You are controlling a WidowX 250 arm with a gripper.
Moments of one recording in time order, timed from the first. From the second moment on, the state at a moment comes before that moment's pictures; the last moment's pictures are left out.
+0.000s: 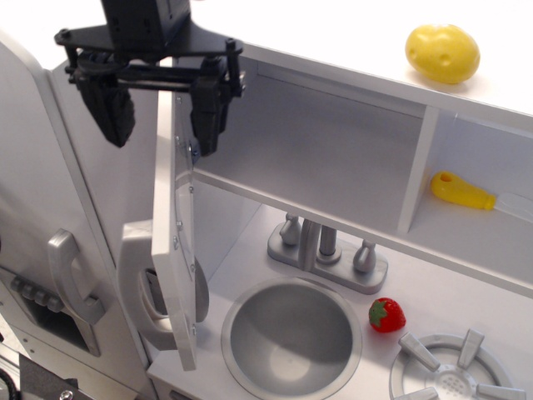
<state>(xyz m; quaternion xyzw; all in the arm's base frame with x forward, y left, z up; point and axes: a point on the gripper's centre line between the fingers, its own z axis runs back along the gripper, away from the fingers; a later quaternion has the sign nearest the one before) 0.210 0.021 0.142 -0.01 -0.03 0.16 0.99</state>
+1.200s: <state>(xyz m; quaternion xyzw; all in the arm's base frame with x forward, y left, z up) 0.238 -0.070 0.144 -0.06 -0.02 0.18 0.98</state>
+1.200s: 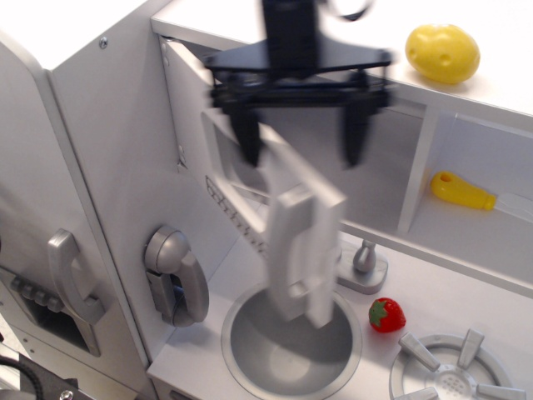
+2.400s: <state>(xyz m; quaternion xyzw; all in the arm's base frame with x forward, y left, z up) 0.199 -0.018 0.117 -0.06 0.01 0.07 1.00</state>
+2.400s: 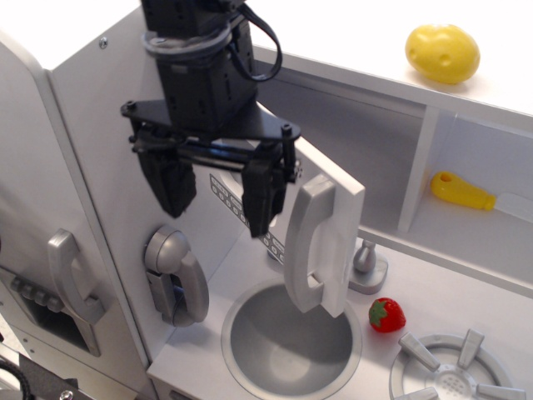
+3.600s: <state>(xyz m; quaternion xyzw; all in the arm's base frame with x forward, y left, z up) 0.288 -0.040 0.119 -0.04 -0.15 0.10 0.98</state>
